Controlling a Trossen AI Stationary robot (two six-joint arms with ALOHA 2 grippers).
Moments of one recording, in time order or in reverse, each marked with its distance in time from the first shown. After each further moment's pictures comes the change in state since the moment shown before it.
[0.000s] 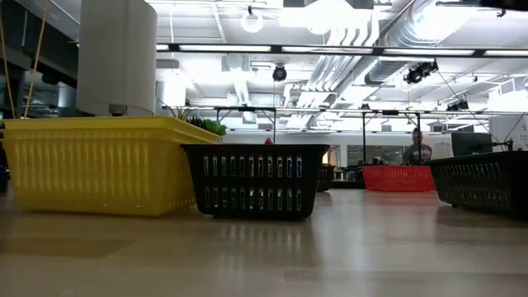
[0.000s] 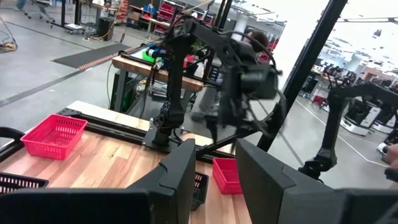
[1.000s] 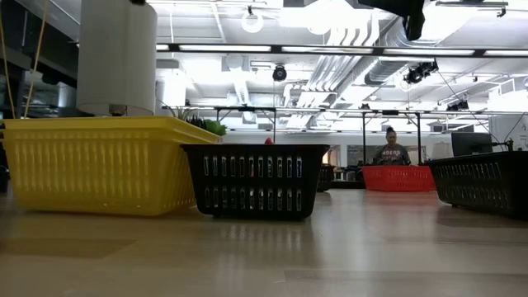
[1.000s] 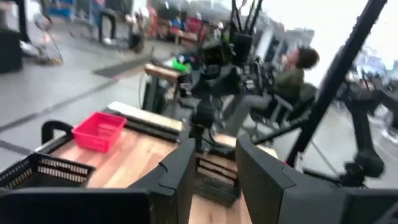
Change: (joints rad) left arm 0.001 -0.146 -0.248 0.134 -0.134 0.049; right arm -0.429 -0.436 -0.580 1.318 0.400 -0.397
